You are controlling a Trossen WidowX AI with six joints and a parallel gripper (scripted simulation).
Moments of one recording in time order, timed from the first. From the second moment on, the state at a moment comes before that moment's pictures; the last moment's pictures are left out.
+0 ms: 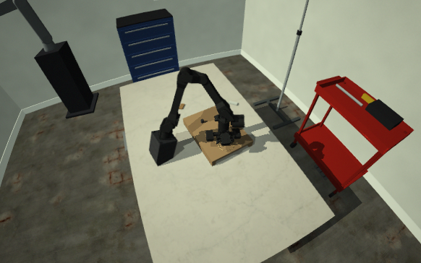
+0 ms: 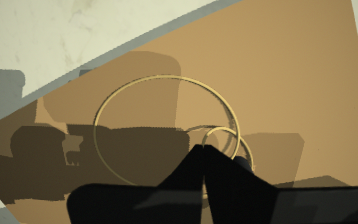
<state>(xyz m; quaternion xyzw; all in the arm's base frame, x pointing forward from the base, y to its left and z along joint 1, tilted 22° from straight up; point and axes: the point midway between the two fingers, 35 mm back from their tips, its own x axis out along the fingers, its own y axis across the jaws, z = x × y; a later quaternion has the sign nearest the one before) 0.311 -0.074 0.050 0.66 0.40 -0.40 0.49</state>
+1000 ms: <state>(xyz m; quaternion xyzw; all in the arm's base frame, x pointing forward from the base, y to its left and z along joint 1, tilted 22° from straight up) 0.323 -0.050 0.055 0.57 0.46 -0.34 0.59</state>
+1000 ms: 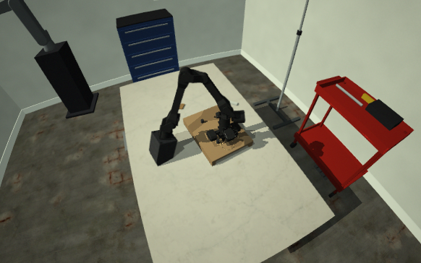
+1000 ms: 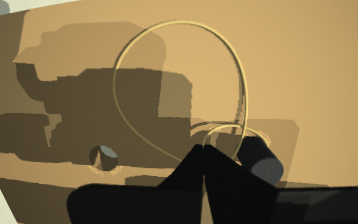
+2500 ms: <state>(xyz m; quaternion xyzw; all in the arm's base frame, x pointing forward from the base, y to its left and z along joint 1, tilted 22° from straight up) 0.298 -0.020 0.052 0.16 0.57 -0.04 0.80</state>
